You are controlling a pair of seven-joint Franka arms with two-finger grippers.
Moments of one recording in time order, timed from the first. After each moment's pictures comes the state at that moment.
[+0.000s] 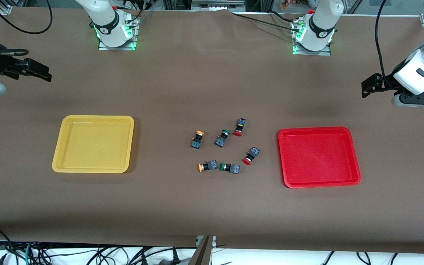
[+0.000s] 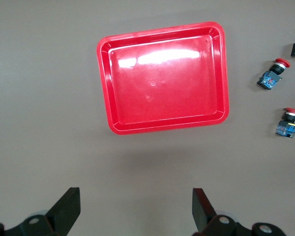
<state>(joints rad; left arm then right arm) -0.05 0.00 0.00 -1.69 0.04 1.60 -0.01 -0.02 0.08 0.08 -1.45 0.00 1.35 0.11</state>
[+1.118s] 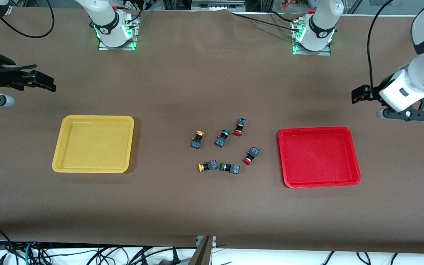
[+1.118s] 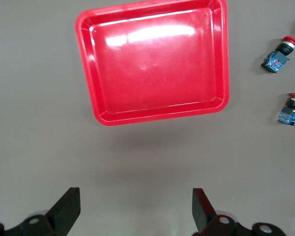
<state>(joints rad) -0.05 0.10 0.00 -1.69 0.00 1.60 0.01 -0.02 0.12 0.08 -1.47 -0.01 1.41 0.08</state>
